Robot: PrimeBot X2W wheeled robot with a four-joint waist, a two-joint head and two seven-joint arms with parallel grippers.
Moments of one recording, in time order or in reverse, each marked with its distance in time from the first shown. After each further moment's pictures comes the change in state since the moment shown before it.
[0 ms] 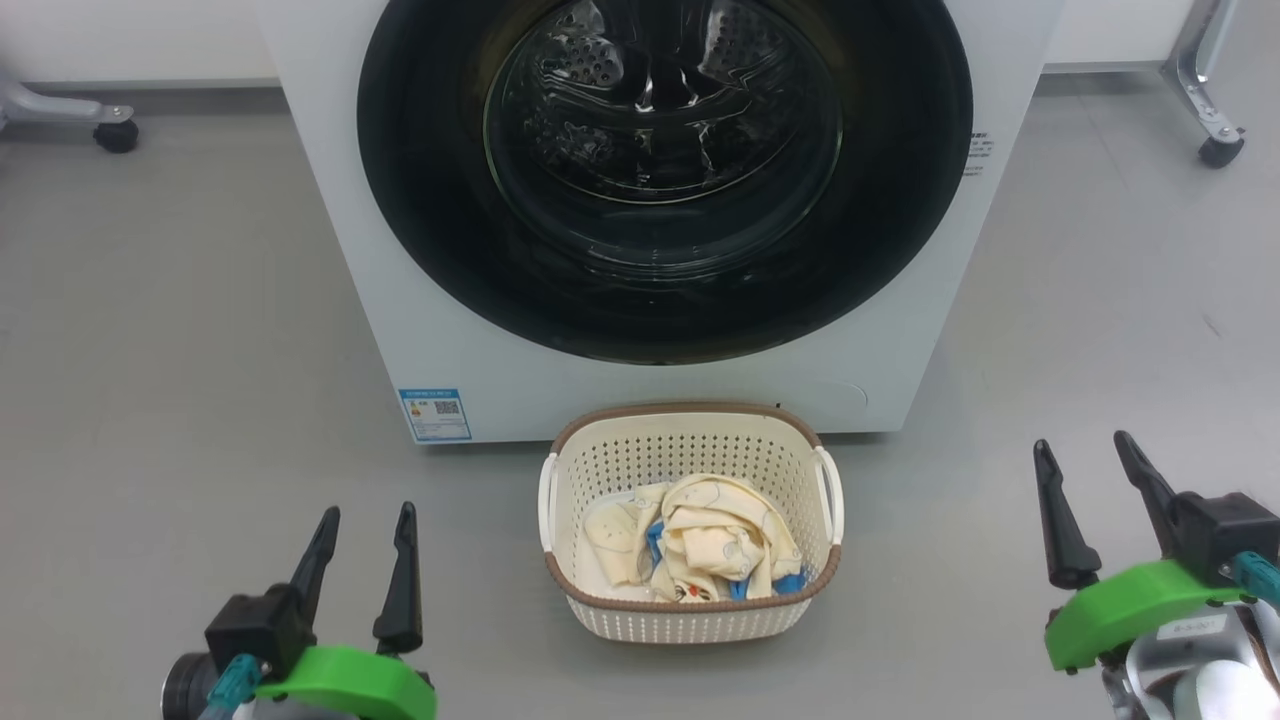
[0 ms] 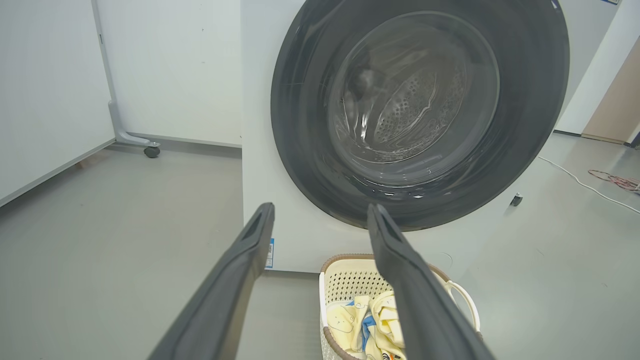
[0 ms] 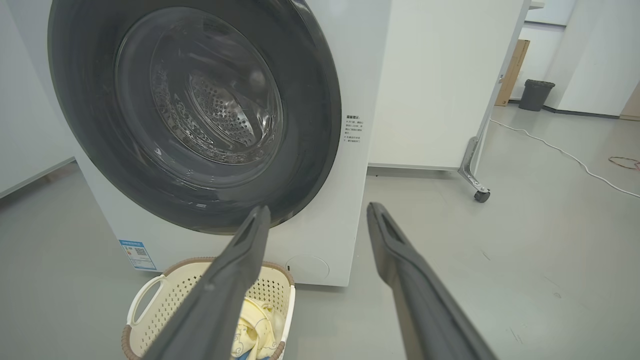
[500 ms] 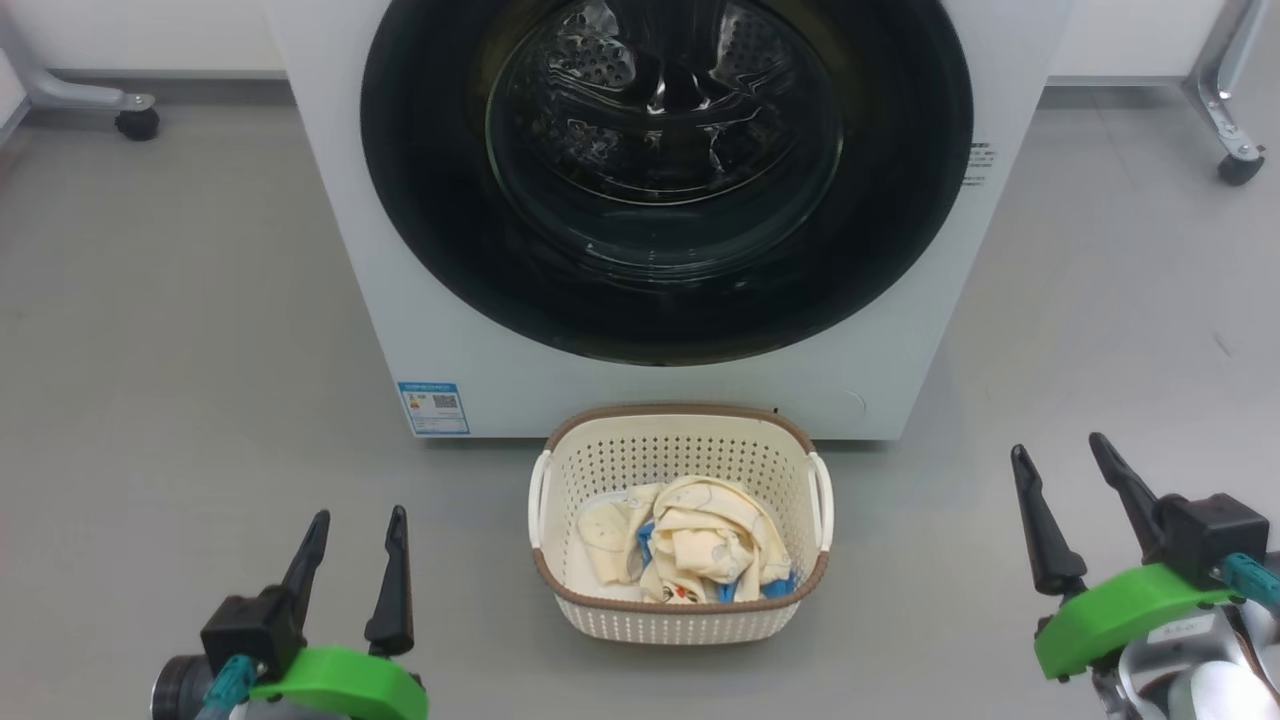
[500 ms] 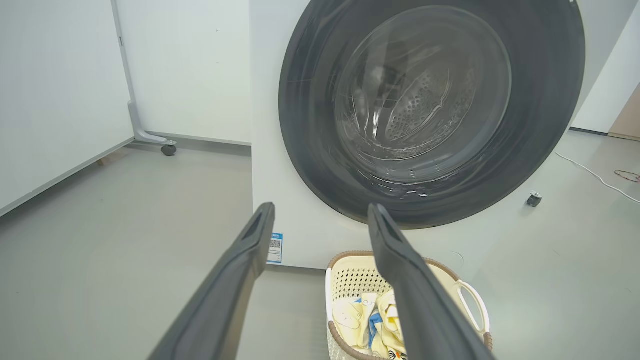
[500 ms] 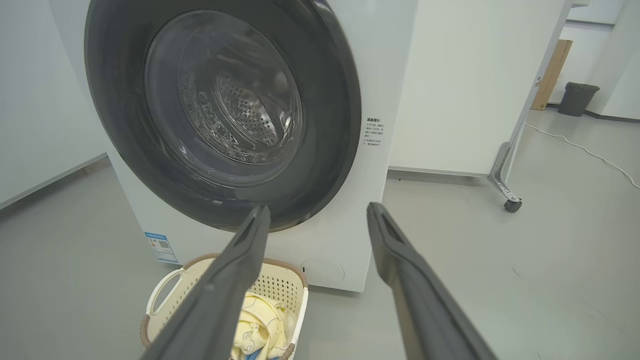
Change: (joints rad) left arm -0.002 0.018 -0.010 0.004 0.000 0.010 0.000; right arm 0.000 0.010 0.000 0.000 0.002 0.000 0.000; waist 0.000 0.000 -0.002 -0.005
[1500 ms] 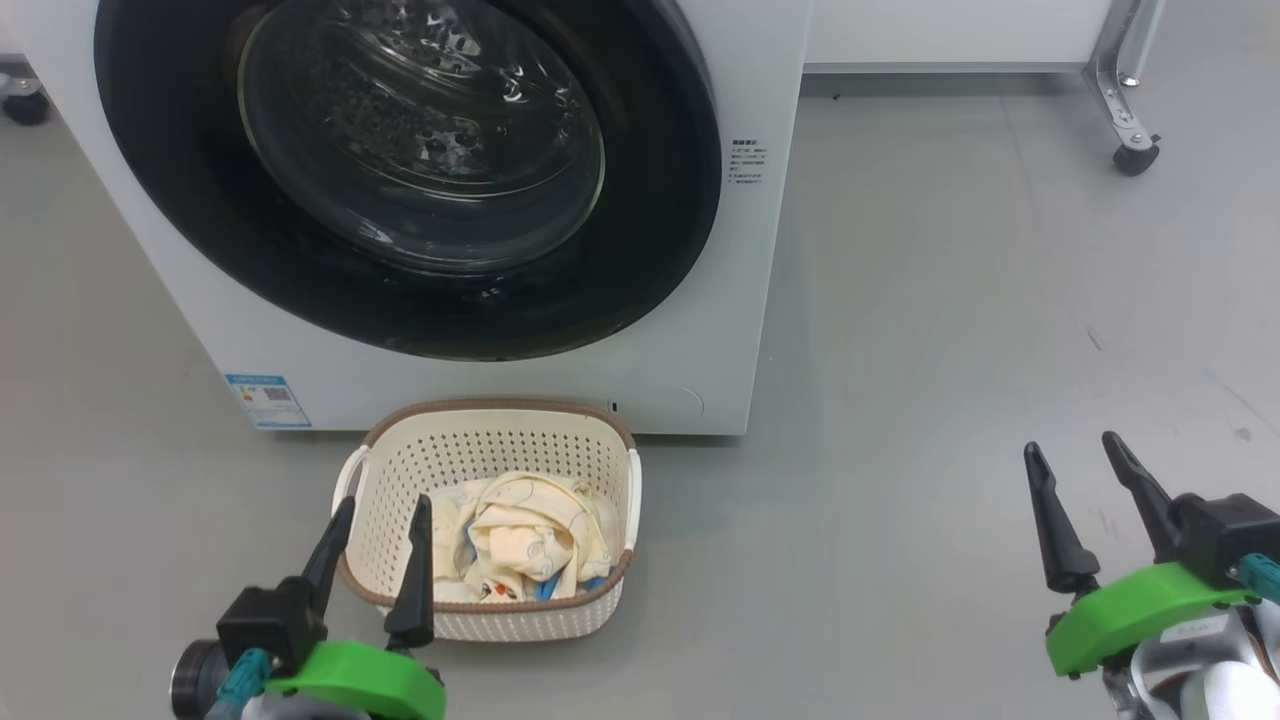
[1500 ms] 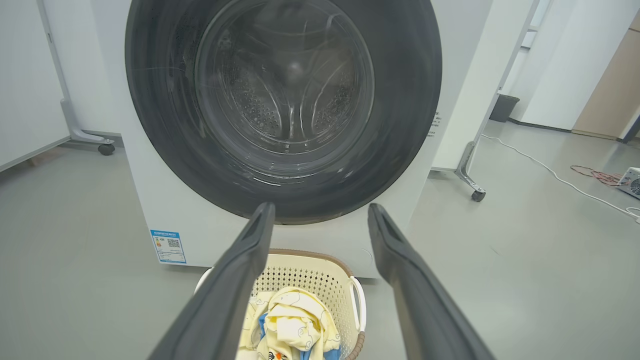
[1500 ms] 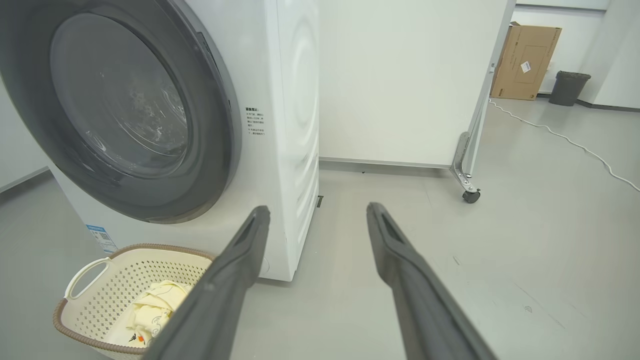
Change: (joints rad) left arm -0.006 0.005 -0.042 -0.028 -0.019 0.005 0.000; right arm 0.000 -0.002 -0.020 0.000 0.016 0.000 0.000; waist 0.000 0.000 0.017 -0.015
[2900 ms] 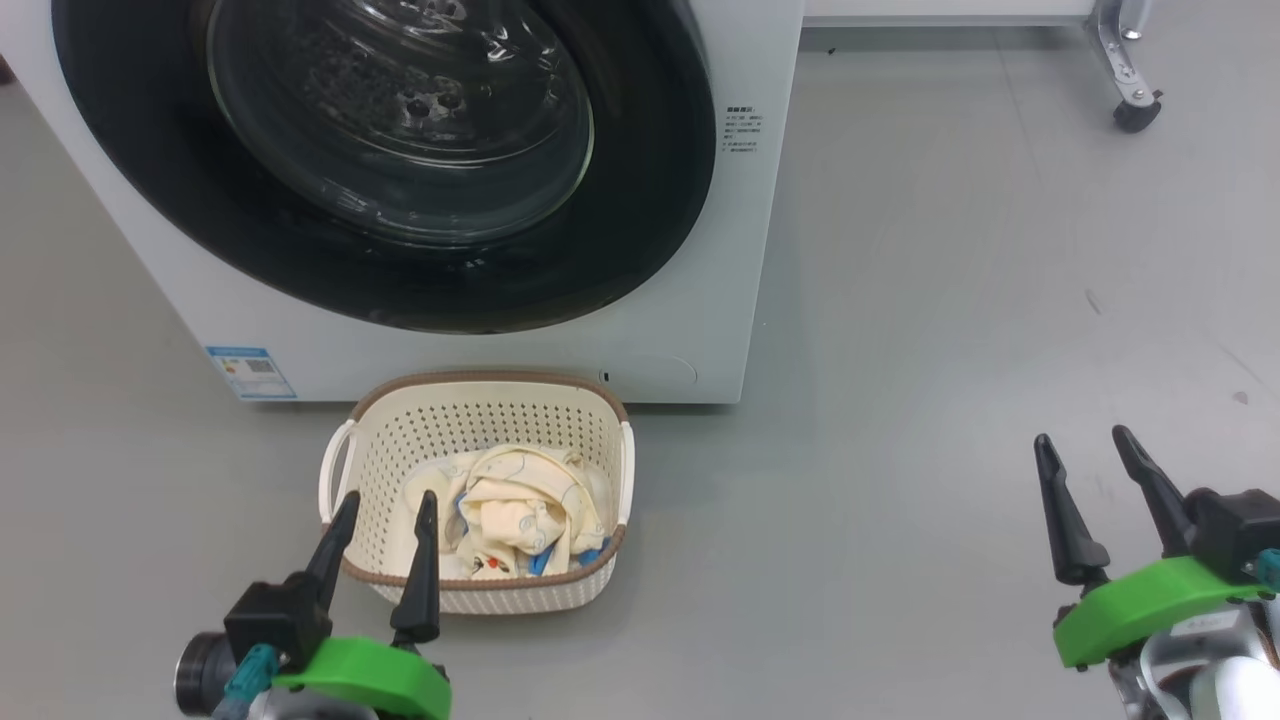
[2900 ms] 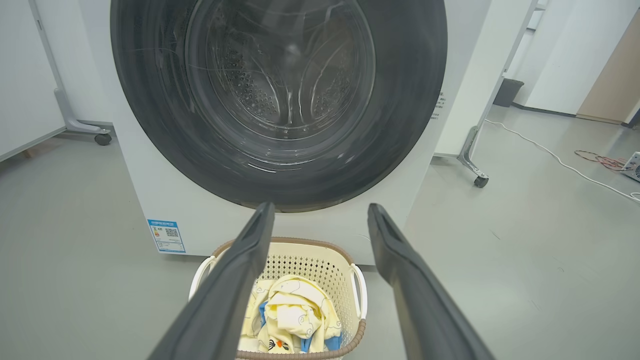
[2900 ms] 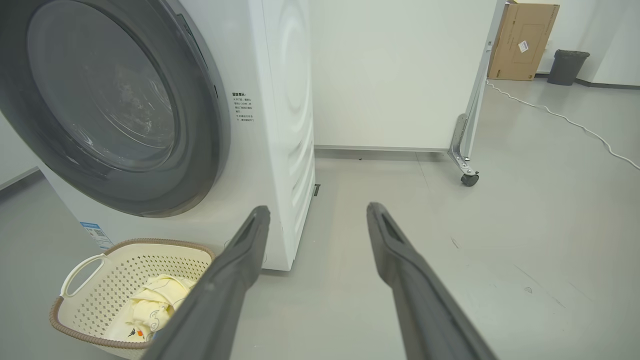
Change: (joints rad) left arm -0.002 0.017 -0.032 -0.016 -0.009 0.028 0.001; right arm -0.003 0.000 -0.008 0.000 0.020 0.000 0.000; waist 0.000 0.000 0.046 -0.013
